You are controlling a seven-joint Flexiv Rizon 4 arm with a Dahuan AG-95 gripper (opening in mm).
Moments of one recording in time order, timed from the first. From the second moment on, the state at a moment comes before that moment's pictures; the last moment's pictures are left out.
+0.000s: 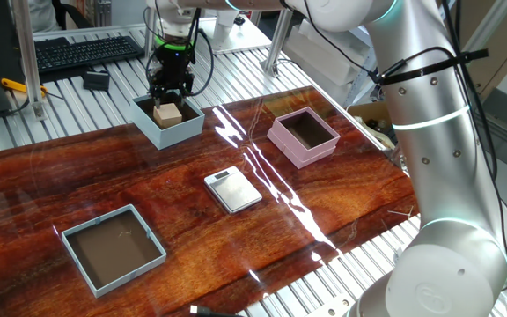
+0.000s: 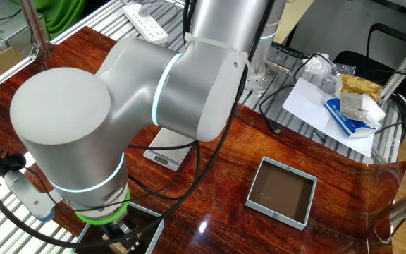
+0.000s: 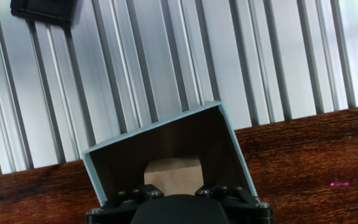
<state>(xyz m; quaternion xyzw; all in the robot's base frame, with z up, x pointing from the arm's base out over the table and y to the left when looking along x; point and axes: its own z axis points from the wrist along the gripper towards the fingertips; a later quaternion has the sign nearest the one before) 0.762 0.020 0.069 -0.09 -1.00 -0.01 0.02</state>
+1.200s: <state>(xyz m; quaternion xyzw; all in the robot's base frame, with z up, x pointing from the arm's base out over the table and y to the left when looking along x) 0.764 0.023 0.054 -0.10 -0.99 -0.01 0.02</state>
